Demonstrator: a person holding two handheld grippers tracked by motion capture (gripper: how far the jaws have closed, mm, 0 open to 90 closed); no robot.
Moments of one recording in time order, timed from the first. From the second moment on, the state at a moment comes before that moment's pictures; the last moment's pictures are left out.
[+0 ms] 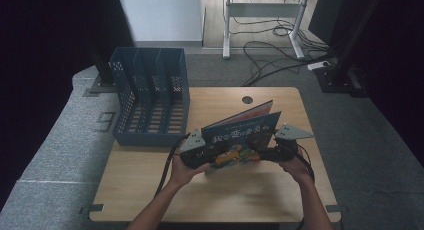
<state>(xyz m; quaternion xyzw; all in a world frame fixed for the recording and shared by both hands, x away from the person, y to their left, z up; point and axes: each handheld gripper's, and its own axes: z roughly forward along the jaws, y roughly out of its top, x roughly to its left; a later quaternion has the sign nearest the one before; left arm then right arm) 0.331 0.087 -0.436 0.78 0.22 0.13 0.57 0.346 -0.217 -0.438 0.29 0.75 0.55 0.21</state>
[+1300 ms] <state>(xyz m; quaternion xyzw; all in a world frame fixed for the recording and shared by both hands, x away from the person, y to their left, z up) 0.325 0.085 -0.441 0.76 0.23 0.15 0.59 0.342 -0.240 -0.444 0.34 0.72 0.56 0.23</state>
